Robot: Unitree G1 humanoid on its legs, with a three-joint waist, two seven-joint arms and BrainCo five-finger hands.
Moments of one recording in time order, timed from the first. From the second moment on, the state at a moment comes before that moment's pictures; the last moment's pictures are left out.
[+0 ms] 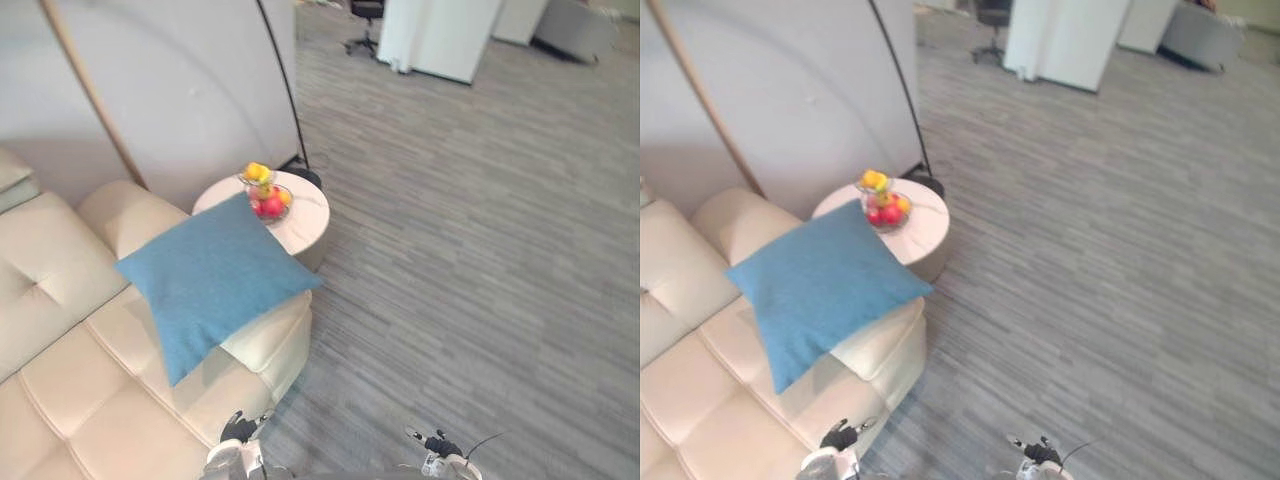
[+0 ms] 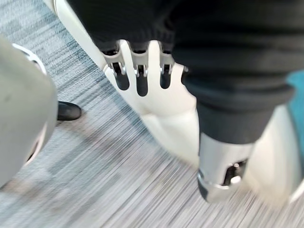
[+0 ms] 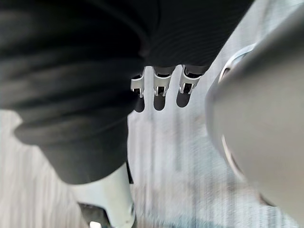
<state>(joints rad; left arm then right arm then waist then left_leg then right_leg) 0.03 0.01 0.22 1.03 -0.11 -0.01 0.08 0.04 0.00 -0.34 1.03 0.19 0.00 -0.06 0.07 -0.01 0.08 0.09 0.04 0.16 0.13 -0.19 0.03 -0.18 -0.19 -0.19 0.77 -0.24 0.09</state>
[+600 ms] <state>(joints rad) 0.01 -0.06 0.27 1.01 -0.10 -0.01 0.08 0.01 -0.02 -0.31 1.05 0.21 0.01 -0.06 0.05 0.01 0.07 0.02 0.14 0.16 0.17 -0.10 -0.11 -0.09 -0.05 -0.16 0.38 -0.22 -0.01</state>
